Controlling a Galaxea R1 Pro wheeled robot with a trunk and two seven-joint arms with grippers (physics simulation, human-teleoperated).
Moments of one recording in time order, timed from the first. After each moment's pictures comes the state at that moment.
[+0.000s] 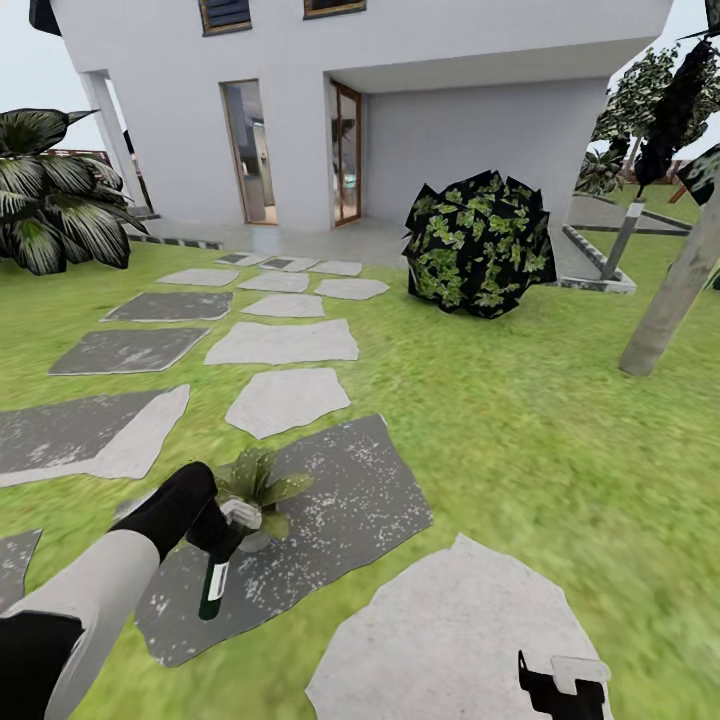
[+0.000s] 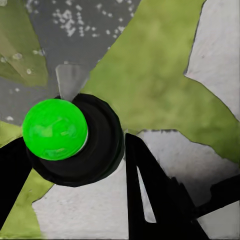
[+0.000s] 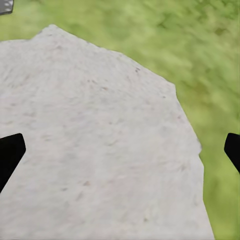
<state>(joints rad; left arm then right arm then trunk) -0.92 0.14 -0.18 -0.53 -0.74 1.01 -0.99 -0.40 -0.10 -0.30 -0.13 0.29 -0.57 -0.18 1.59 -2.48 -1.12</state>
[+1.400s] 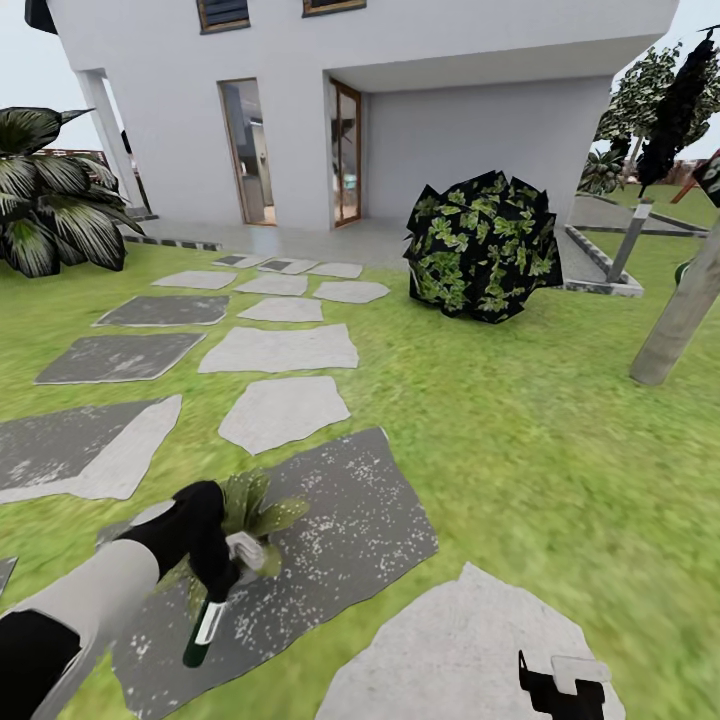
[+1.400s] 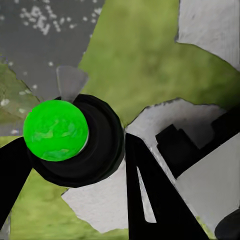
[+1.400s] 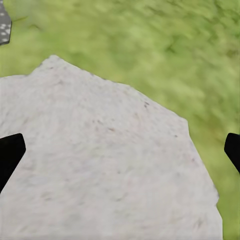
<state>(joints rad) -0.91 0.17 -0.48 -0.48 -0.75 0.91 -1.23 -0.40 -0.10 -0.30 -0.13 0.29 -0.57 -0.18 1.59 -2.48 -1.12</state>
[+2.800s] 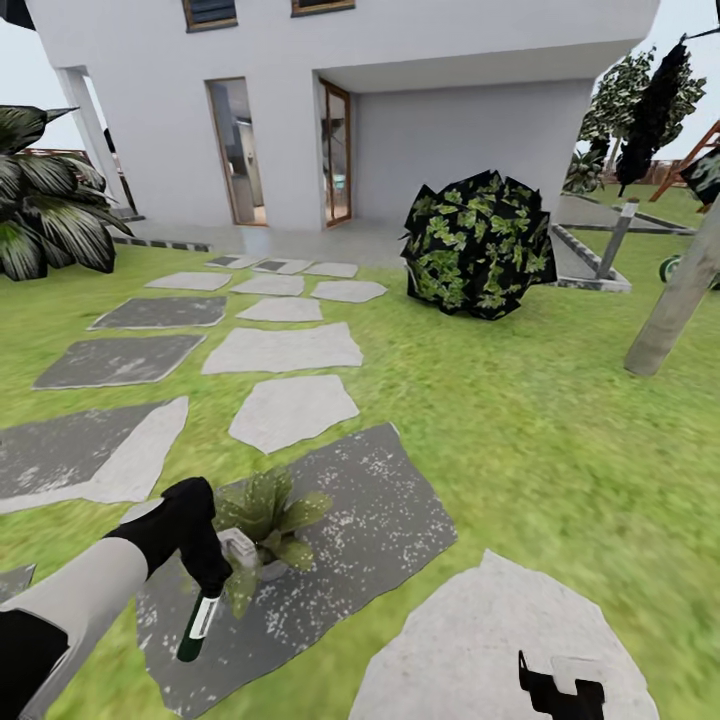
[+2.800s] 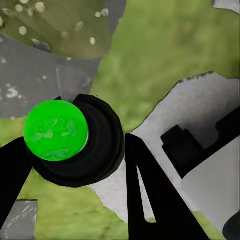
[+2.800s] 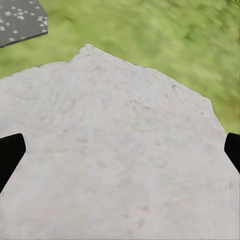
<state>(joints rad) -0.91 0.20 -0.47 -0.49 -0.73 0.88 -1.24 -0.40 -0.10 -0.30 -0.13 0.29 -0.57 -0.18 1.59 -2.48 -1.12</state>
